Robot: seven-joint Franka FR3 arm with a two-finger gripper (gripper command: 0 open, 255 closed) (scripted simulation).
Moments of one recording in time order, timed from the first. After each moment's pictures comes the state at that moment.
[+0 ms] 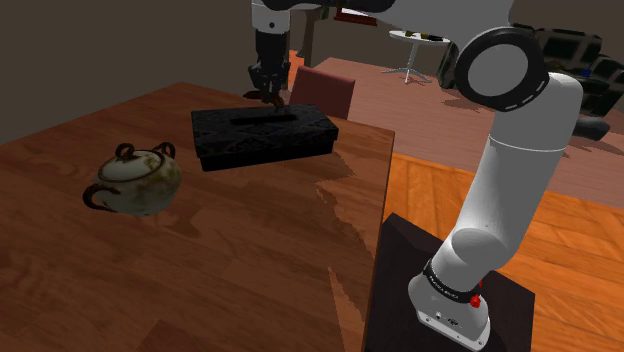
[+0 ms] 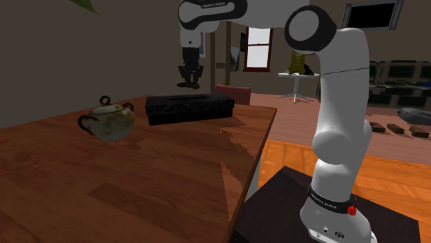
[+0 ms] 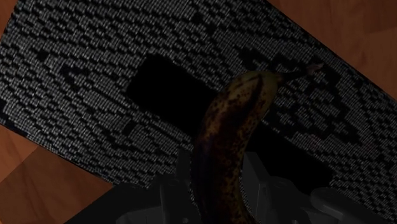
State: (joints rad) arm -0.09 0.21 0.28 -1.37 -0.06 1.58 0.10
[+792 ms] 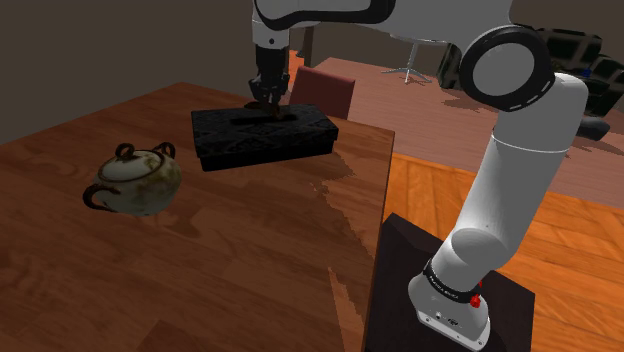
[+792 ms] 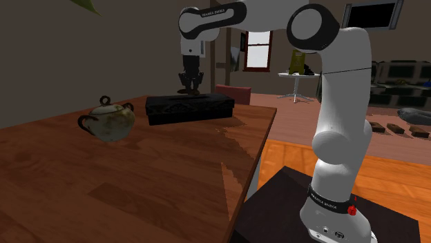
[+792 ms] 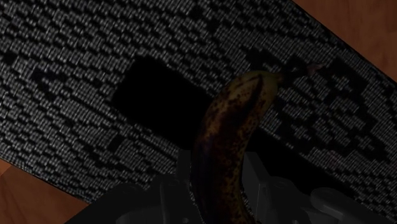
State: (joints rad) arm -0.09 0.18 0.27 -1.48 -0.05 1.67 0.10
